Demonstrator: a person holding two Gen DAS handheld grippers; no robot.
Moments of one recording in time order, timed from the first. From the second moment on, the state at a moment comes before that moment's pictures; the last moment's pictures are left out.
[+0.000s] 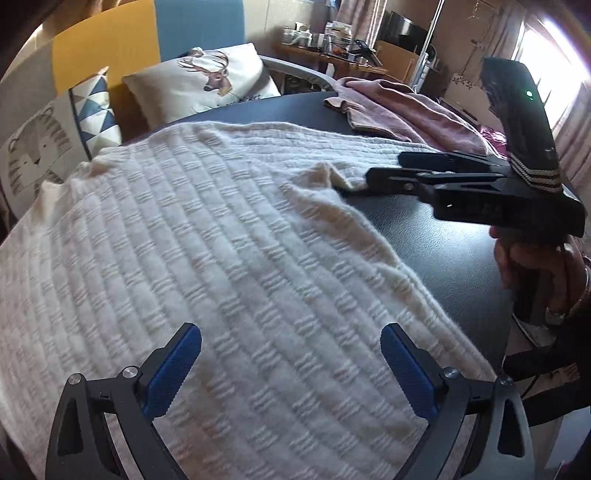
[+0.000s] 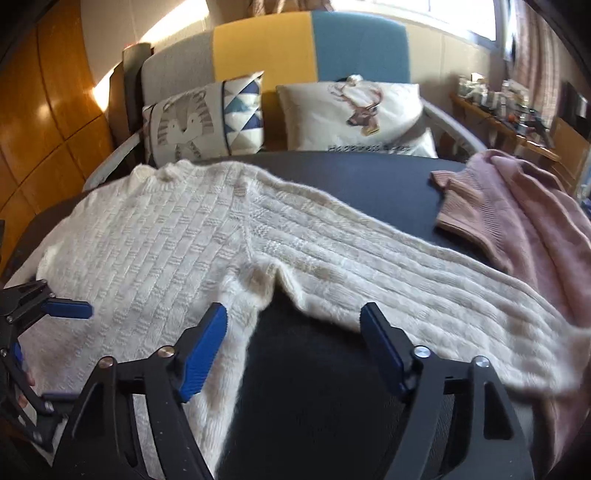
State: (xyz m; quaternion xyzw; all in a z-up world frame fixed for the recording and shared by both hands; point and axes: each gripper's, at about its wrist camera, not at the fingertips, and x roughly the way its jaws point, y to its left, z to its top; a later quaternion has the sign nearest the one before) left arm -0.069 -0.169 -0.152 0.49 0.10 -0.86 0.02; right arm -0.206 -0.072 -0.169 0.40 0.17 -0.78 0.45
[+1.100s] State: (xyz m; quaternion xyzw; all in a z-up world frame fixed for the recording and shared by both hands) left arm -0.132 -0.154 -0.153 0.49 0.08 -0.87 -0.03; right arm -0.256 -0.021 -0.174 0.45 0.06 -0.78 0.43
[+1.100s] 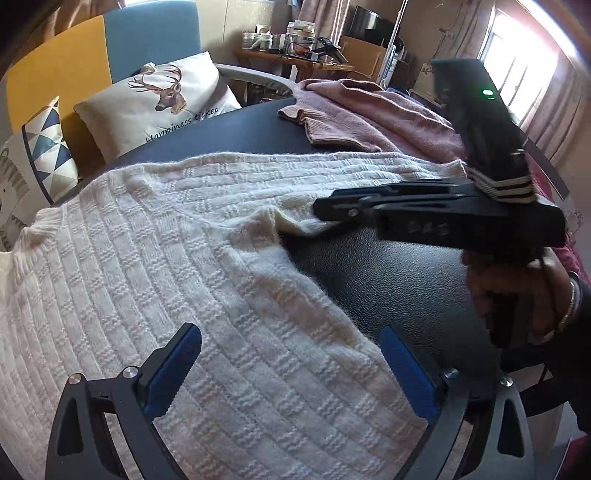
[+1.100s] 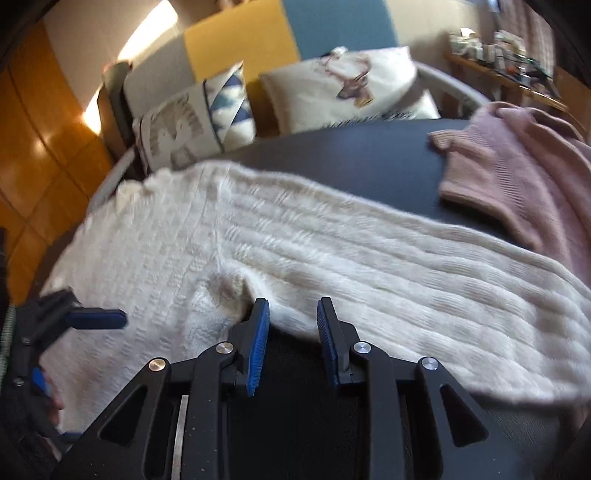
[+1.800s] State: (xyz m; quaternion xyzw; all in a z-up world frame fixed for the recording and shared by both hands) left arm -0.151 -0.140 -0.160 0.50 0.10 -0.86 -0.03; right arm -0.327 0.217 -0.208 0.47 -0.19 -0.84 0.19
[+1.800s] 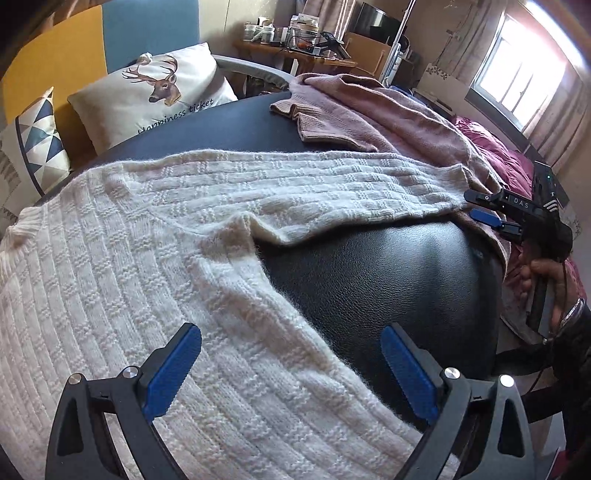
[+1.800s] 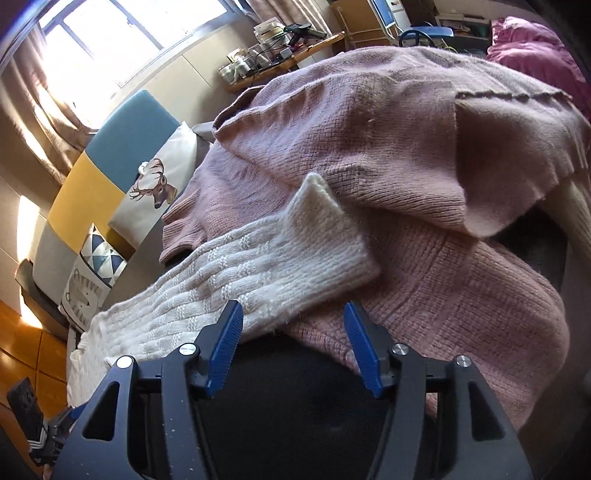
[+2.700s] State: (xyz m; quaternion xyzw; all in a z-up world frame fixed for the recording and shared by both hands) left arm -0.146 -0.145 -0.164 0.50 0.11 -0.86 -0.03; right arm -0.347 0.207 -0.217 0.45 -0.28 -0.83 0.19
